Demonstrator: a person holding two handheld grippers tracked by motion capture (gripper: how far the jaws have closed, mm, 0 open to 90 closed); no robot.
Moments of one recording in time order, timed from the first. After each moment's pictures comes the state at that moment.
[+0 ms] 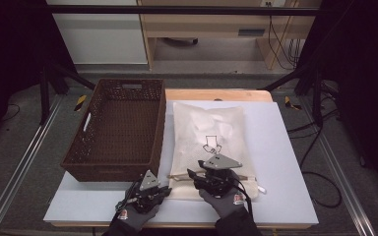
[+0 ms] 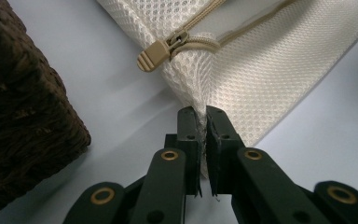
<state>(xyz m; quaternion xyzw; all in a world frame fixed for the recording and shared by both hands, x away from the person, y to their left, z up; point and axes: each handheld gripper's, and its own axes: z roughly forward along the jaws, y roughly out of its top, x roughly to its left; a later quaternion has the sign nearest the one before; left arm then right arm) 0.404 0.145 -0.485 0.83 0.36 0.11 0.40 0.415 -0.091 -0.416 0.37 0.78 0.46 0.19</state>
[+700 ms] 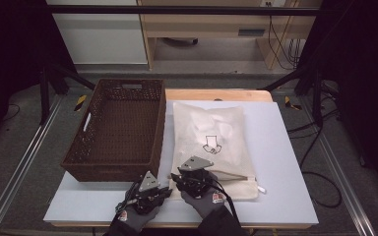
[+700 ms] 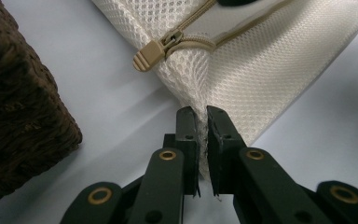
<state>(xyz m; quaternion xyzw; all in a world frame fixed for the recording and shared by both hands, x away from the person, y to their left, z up) 0.401 0.145 -0.487 0.83 0.37 0.10 0.41 0.423 -0.041 -0.436 0.35 0.82 0.43 0.16</state>
